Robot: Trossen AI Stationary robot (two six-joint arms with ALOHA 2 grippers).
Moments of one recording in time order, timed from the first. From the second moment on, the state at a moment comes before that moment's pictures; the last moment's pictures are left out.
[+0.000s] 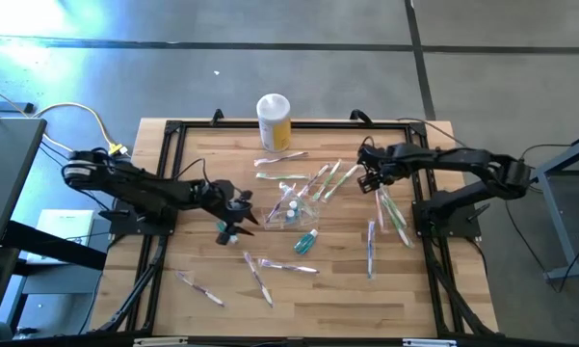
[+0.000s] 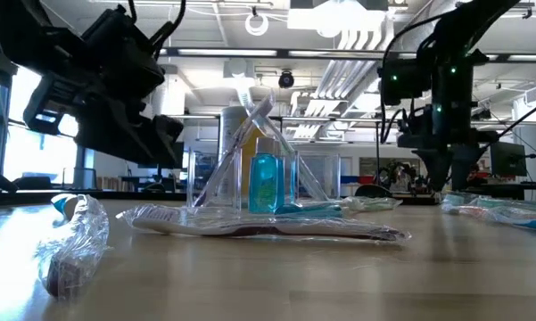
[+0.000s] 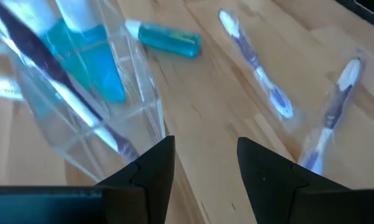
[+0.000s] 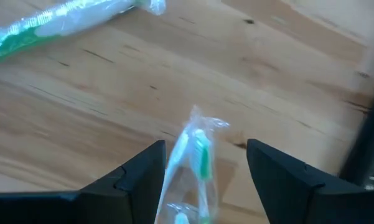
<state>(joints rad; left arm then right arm) 0.04 1.32 0.37 0.39 0.36 0.23 -0.50 1.34 0.70 -0.85 0.21 0.70</state>
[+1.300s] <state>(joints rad) 0.04 1.42 0.37 0.51 0.41 0.23 -0.13 1.34 0.94 -0.86 0.44 0.63</state>
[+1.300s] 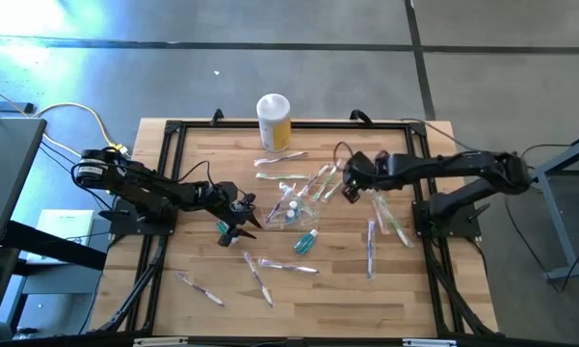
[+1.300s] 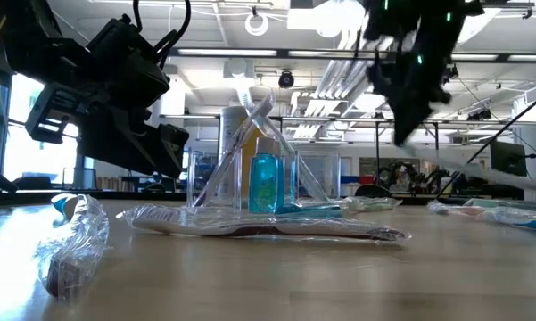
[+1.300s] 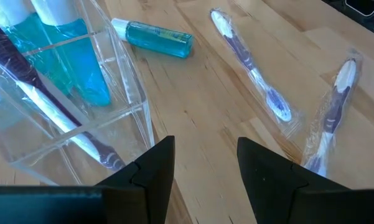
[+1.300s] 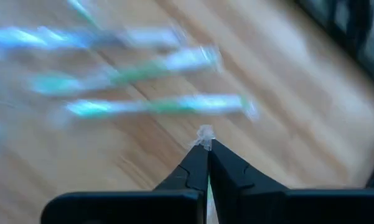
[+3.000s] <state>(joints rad) 0.04 1.43 0.36 0.52 0.44 0.18 0.27 1.62 0.75 0.82 0.86 -0.05</state>
